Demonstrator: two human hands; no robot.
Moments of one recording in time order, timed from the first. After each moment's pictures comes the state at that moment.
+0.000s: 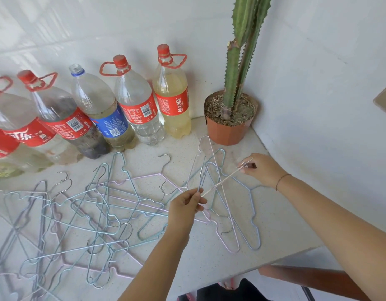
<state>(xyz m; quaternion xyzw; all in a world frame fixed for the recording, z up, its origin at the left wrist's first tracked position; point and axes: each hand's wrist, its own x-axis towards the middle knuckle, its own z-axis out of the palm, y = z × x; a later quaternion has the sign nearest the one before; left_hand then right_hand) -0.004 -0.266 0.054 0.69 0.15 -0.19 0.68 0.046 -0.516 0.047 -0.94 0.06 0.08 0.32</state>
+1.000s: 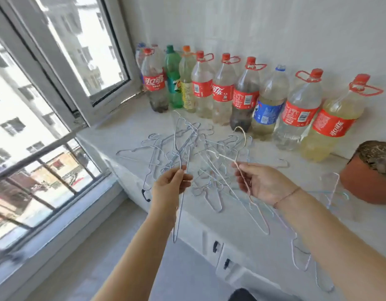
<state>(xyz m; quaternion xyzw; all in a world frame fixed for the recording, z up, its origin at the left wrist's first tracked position) -0.197 -0.108 0.133 0.56 0.36 0.26 0.70 -0.043 -0.257 0.138 -0.57 -0.01 0.45 0.69</state>
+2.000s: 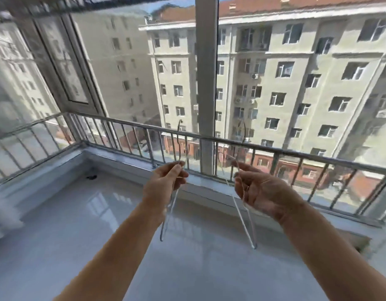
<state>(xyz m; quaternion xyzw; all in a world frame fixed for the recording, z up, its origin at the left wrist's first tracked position) -0.936 -0.175 0.242 0.29 0.56 0.69 0.37 -0.741 -0.085 0.244 -0.26 -0.31 0.86 0.32</state>
